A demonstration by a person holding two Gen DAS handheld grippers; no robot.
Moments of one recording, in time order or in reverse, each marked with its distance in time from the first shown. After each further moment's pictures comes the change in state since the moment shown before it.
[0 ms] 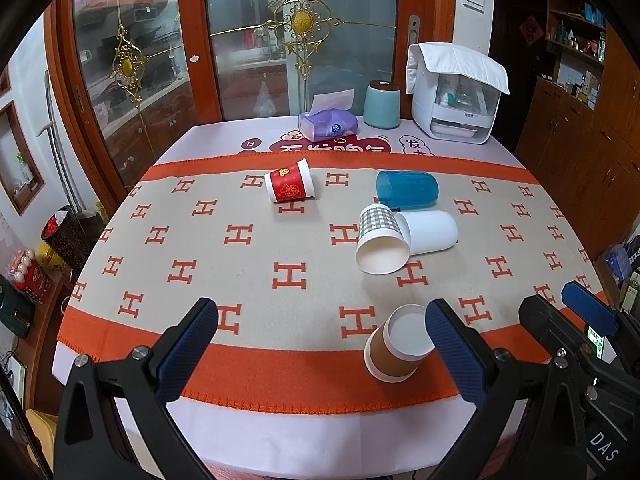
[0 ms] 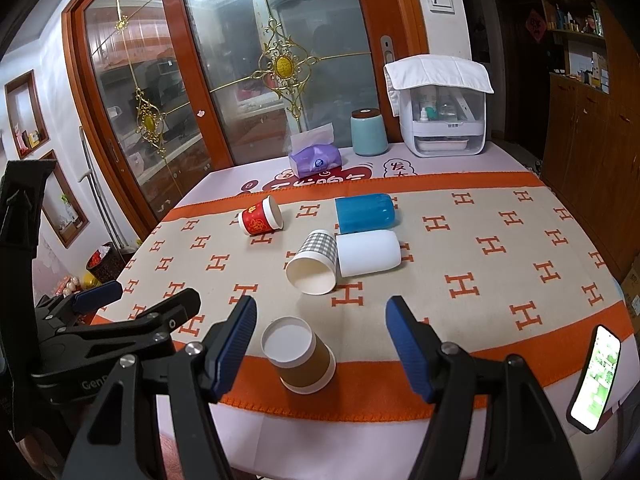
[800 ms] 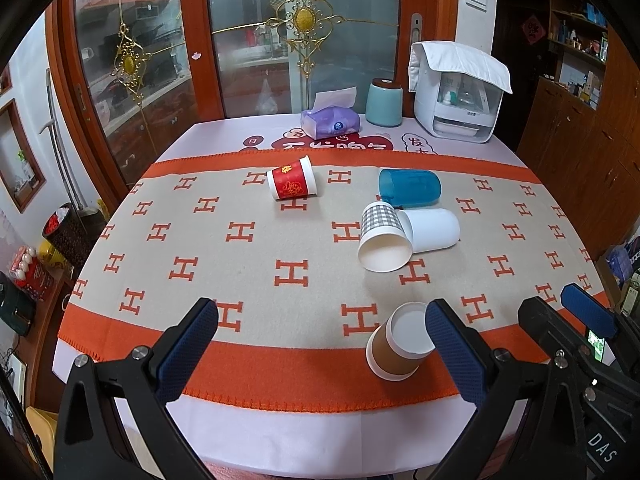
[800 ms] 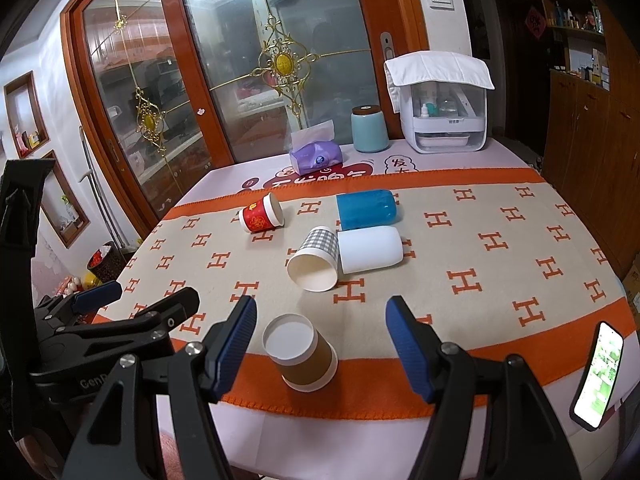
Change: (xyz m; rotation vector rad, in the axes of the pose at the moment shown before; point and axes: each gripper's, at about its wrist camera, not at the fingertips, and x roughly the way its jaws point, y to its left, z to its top) left arm -0.002 0.002 -0.003 -0.003 0.006 -0.001; right arm 0.000 -0.001 -0.001 0.003 0.002 0.002
